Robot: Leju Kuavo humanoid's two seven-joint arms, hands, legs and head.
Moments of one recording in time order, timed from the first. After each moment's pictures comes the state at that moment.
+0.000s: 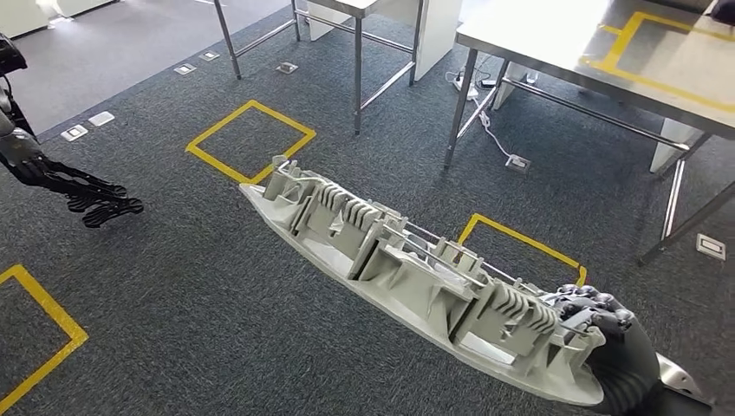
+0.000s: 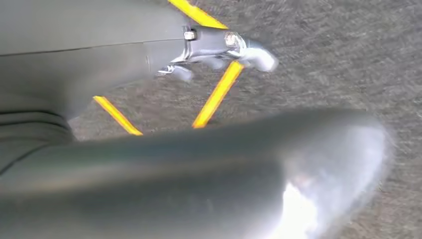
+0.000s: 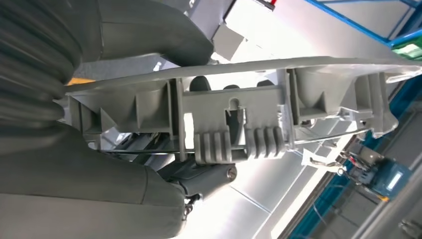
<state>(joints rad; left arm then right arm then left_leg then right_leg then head) -0.05 -0.09 0.83 -0.19 -0.55 -0.08 -0.17 0.08 -0.30 0.07 -2.05 -0.02 0.39 -0.67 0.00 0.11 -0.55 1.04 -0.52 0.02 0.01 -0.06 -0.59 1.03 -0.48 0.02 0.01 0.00</state>
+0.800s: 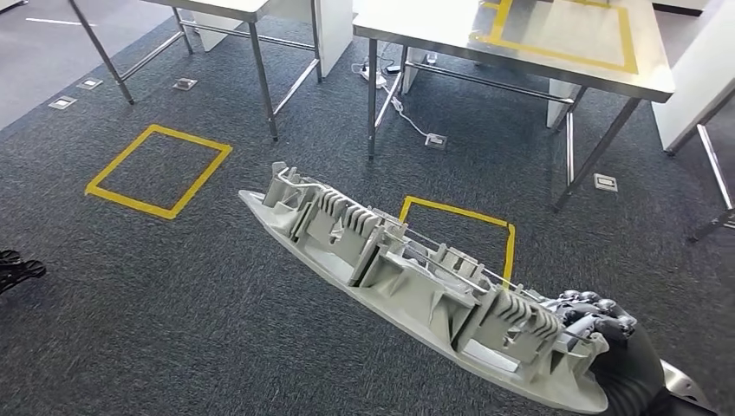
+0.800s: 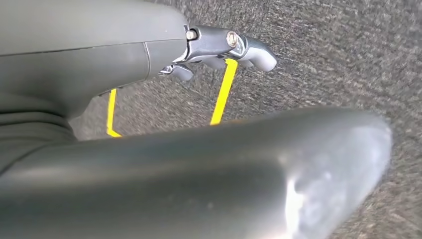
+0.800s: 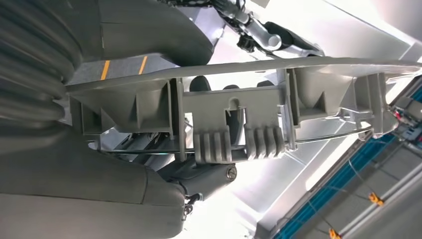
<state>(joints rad) -0.04 -0.09 0.83 -0.19 -0.57 -0.05 -0.11 0.11 -0.30 0.06 -2.07 -0.05 0.42 -0.65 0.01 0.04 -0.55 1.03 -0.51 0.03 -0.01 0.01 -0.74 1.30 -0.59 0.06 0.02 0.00</state>
